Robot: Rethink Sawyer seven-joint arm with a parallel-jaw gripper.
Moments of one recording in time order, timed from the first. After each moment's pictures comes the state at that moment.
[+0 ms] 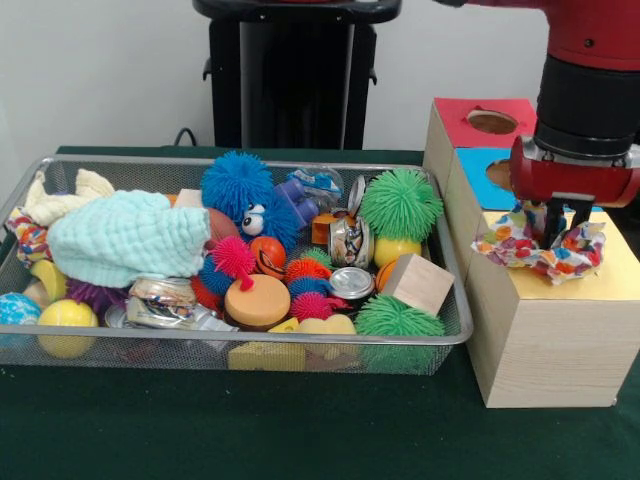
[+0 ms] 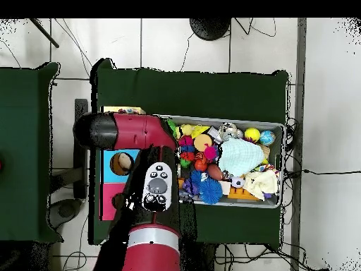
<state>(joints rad) 0.11 -0.46 -0.11 1.33 0.17 0.59 1.87</state>
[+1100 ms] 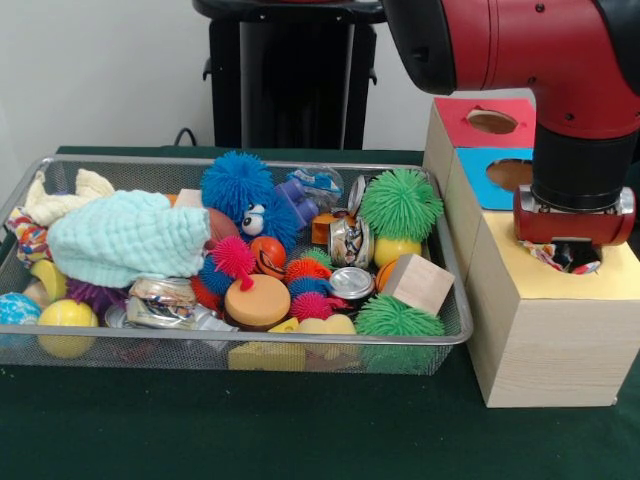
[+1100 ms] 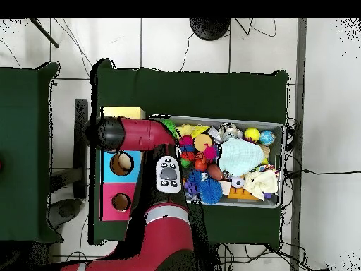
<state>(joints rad) 0.05 -0.39 0.02 1.36 0.17 0.54 1.87</state>
